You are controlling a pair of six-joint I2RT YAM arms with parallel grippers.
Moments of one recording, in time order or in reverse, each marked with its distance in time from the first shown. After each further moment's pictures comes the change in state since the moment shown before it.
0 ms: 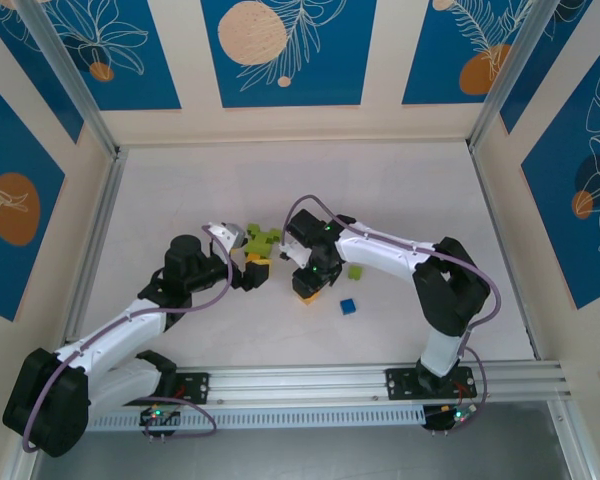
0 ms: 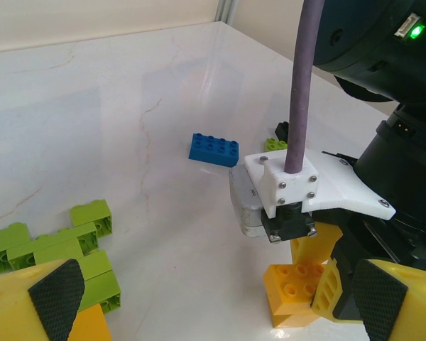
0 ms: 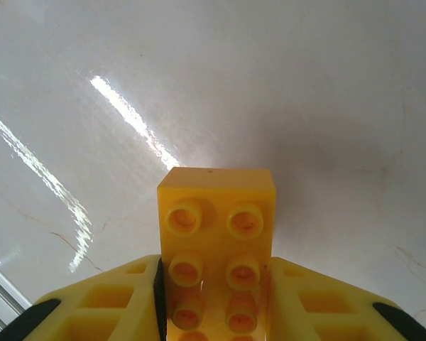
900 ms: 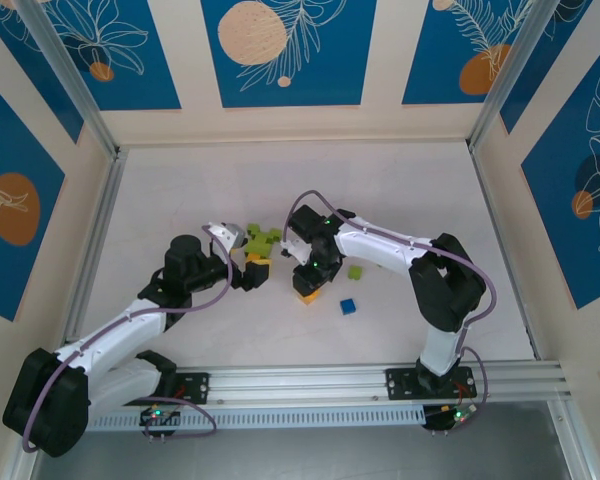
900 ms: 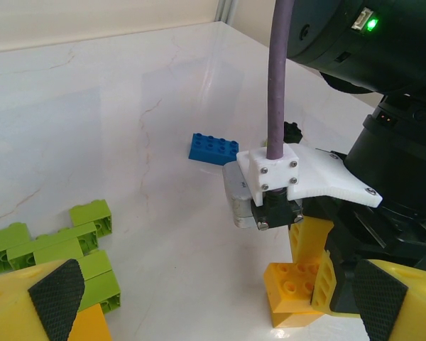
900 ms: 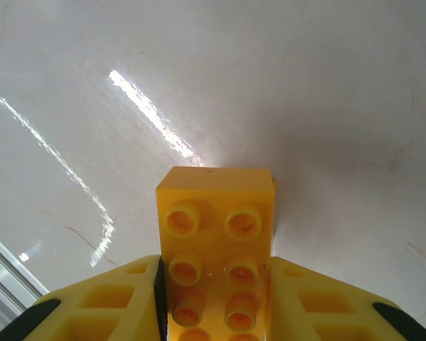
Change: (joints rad) left arm 0.000 0.000 0.000 0.000 0.000 0.000; right arm -0.031 0.032 0.050 -0.054 -0.056 0.006
